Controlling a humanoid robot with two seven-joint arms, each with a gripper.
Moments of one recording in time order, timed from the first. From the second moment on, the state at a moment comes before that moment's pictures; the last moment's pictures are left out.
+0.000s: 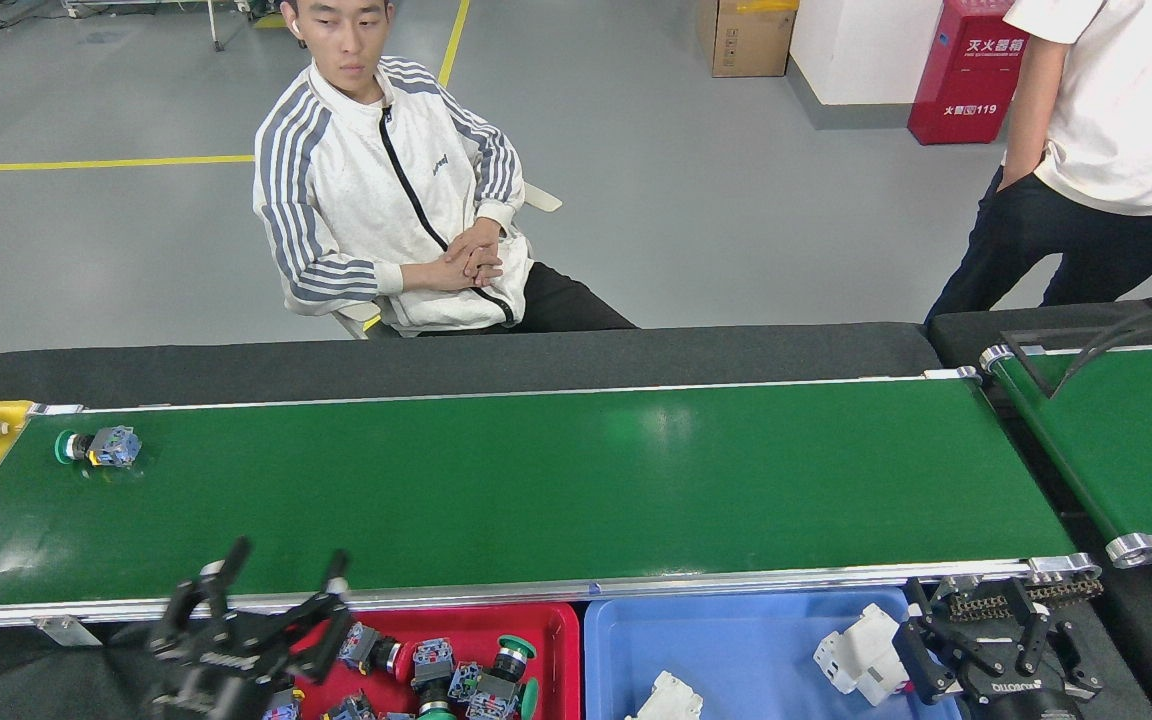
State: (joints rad) left arm 0.20 0.02 0.46 -1.66 -1.56 -0.43 0.05; right arm 0.20 -0.02 -0.25 -1.72 1.32 -0.24 0.07
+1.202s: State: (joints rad) left arm 0.21 0.23 0.49 -1.53 -1.41 -0.53 0.06; right arm 0.22 -0.01 -0.25 -1.75 1.32 -0.24 0.06
